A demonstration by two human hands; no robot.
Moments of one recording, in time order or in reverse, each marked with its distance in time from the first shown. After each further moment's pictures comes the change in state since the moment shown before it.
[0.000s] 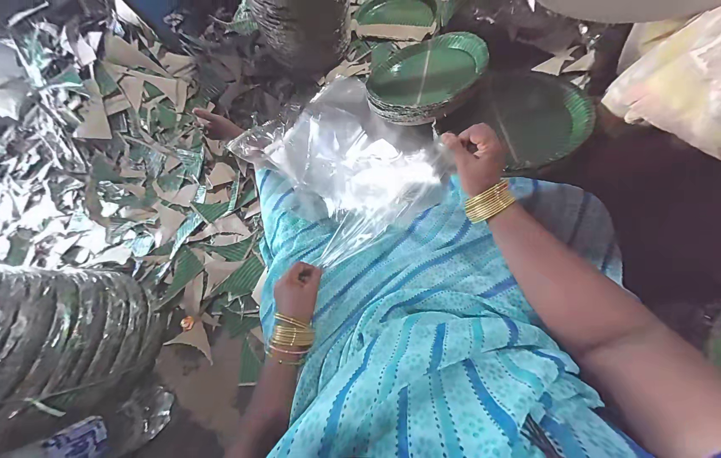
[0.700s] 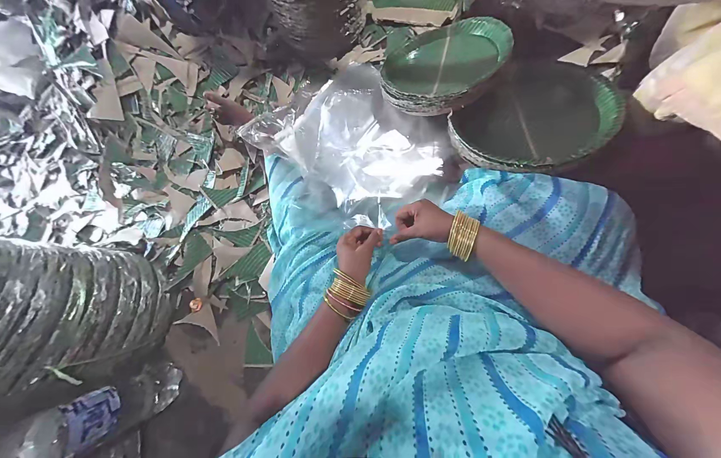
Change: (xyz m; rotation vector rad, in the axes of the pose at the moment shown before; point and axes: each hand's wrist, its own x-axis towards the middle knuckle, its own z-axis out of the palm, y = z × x) left_hand 0.024 0.070 0.067 -0.706 -0.159 -0.066; right_hand -0.065 -0.031 0.042 0.175 -1.241 0.212
